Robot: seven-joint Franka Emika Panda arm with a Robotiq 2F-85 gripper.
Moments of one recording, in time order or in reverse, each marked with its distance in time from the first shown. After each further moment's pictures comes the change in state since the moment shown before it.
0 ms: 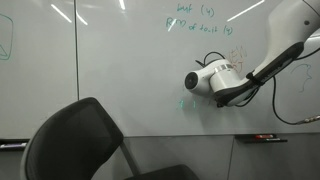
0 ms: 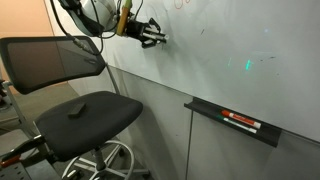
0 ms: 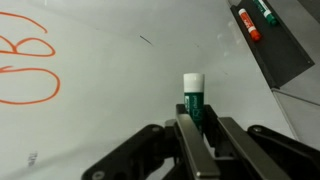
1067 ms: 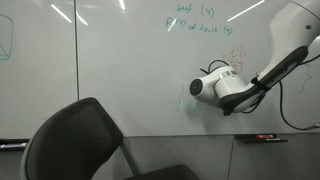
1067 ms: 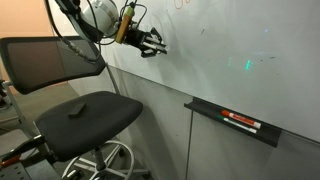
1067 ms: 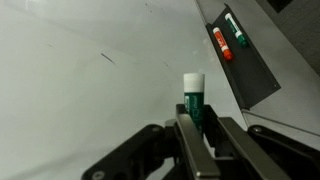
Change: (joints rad) arm -0.062 0.000 0.032 -0.070 0.041 0.005 -0.003
